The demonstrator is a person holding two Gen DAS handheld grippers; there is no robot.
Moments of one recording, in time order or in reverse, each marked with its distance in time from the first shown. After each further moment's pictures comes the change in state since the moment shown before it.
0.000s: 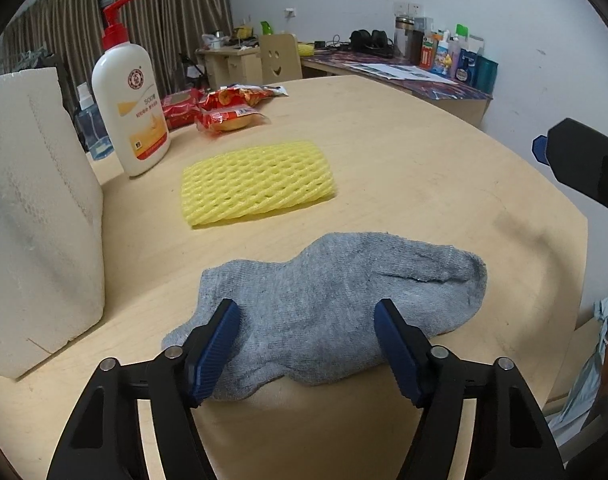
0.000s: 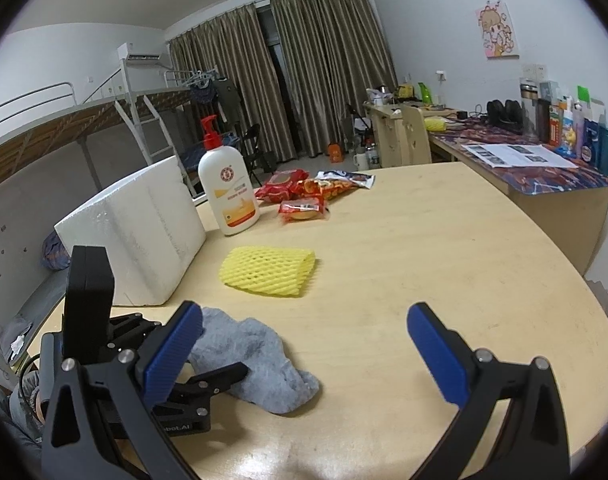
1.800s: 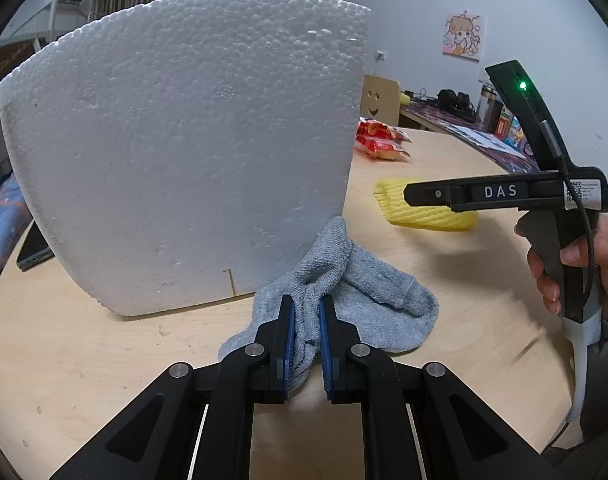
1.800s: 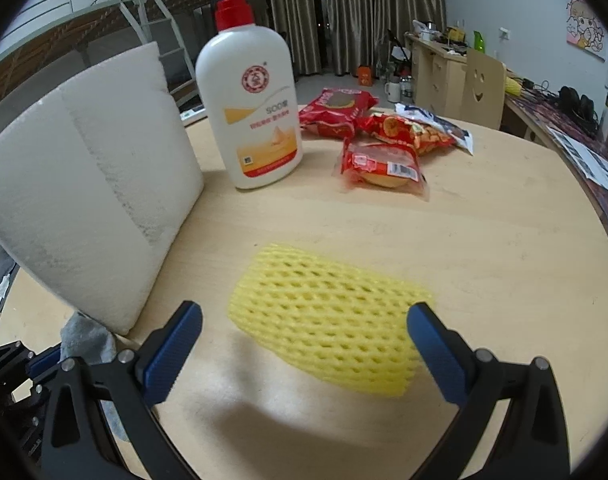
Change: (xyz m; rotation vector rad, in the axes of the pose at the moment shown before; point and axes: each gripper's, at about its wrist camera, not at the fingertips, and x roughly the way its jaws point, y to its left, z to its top) left arm -0.065 0.124 -0.057 -0.246 -0.141 0.140; right arm 0.170 0.067 0.038 -0.158 0.355 -0.001
